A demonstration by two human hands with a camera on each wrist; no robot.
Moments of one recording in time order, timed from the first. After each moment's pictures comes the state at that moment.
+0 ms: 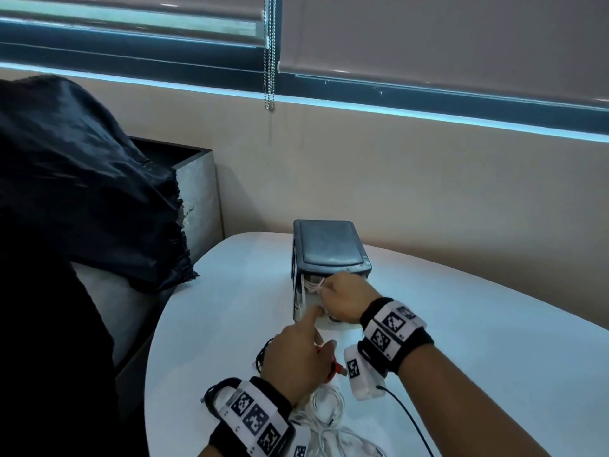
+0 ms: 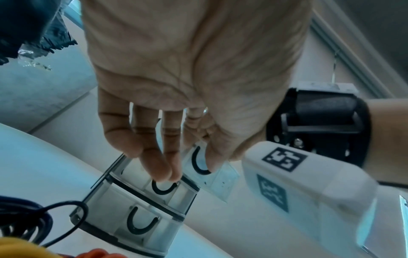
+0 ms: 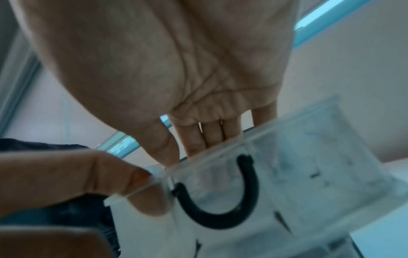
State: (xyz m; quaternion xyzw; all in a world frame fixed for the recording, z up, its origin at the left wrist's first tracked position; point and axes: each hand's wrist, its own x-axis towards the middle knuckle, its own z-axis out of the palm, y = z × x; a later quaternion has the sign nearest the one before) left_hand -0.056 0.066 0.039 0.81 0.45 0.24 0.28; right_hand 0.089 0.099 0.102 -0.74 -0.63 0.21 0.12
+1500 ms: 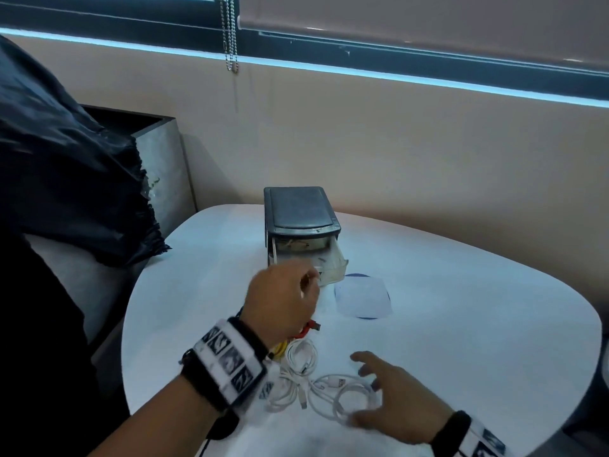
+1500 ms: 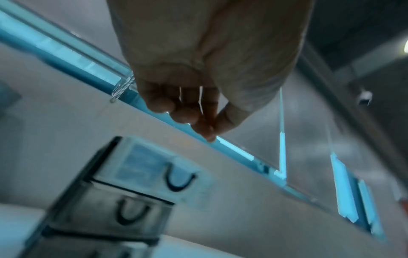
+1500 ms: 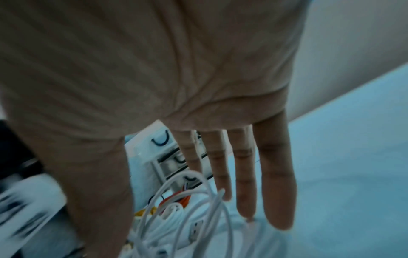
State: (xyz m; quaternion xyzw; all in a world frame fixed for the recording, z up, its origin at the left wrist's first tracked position) left_hand -0.046 0.059 0.080 0.87 0.38 0.26 0.17; right_hand 0.119 -0.105 0.025 -0.76 -0.56 0.33 0.08
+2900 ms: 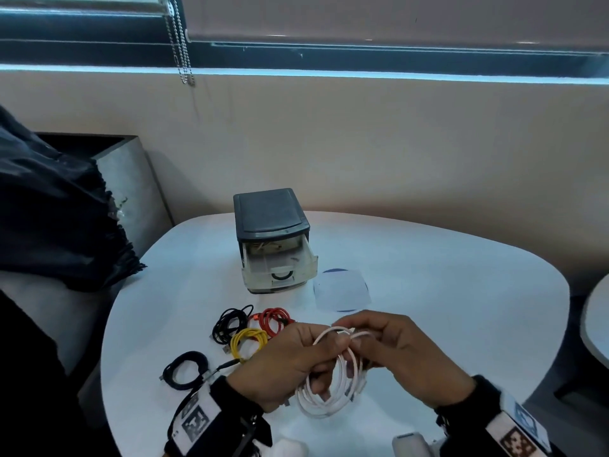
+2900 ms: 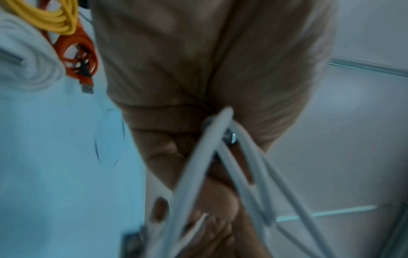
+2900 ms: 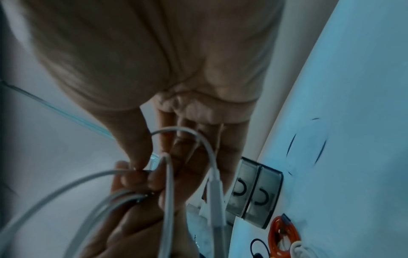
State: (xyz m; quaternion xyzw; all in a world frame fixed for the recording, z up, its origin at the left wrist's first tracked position) left_hand -0.037 -0.016 0.071 0.56 0.17 0.12 0.80; right_hand 0.127 -0.119 0.084 -0.54 -0.45 0.46 0.54
